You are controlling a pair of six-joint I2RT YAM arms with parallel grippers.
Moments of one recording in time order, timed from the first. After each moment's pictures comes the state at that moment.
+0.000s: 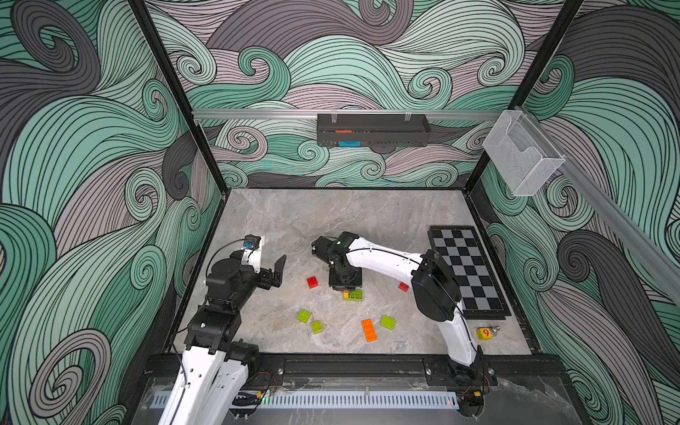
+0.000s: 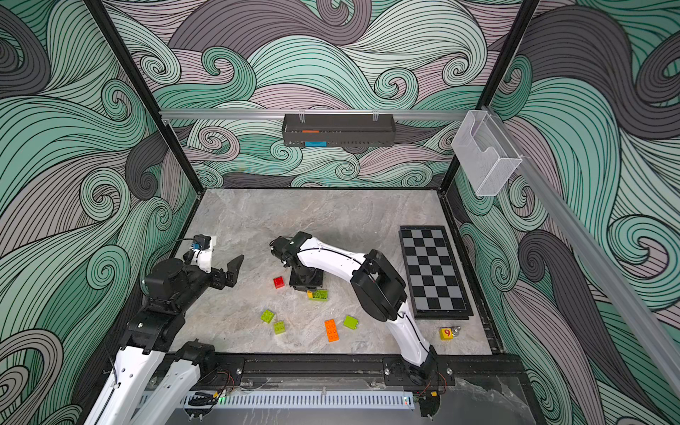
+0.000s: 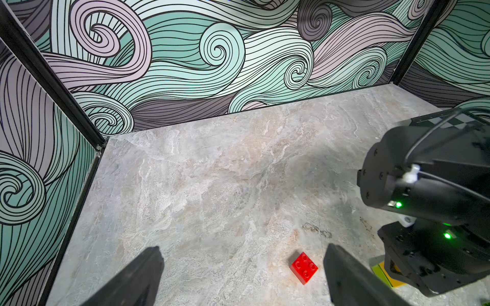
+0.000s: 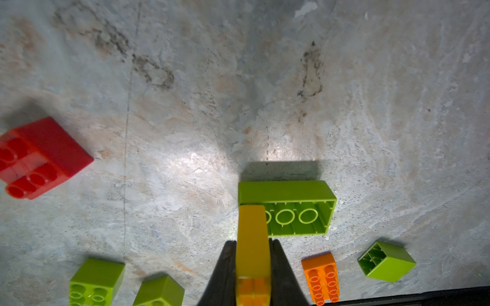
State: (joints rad) left arm -0.15 0.52 0.63 -0.47 0.09 0.07; right arm 0.94 2.15 1.77 -1.27 0.02 1.01
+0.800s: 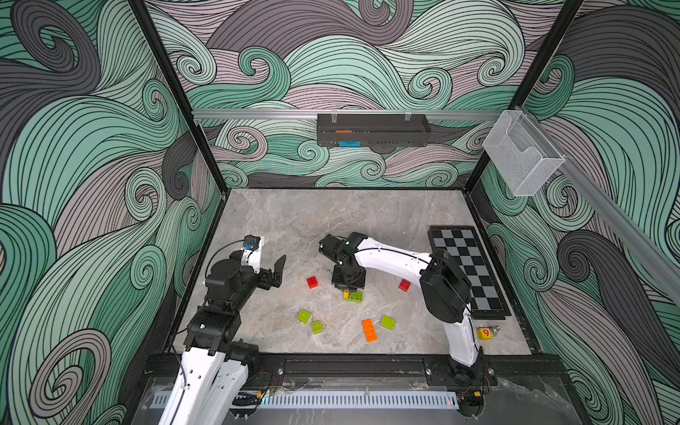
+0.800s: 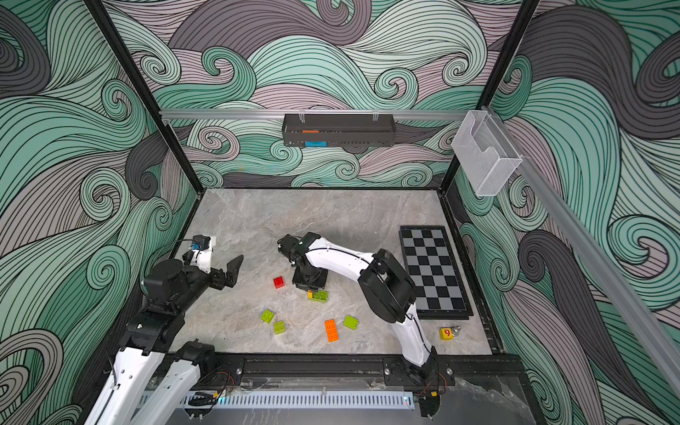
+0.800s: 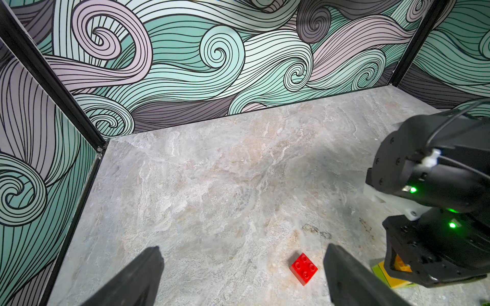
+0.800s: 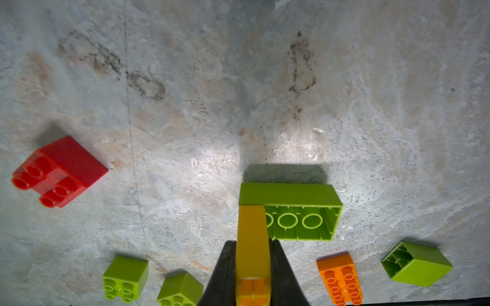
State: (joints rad) left arm -0.15 0.51 0.63 -0.47 0.09 0.07; right arm 0.91 2.08 1.64 -1.16 -0.04 1.10
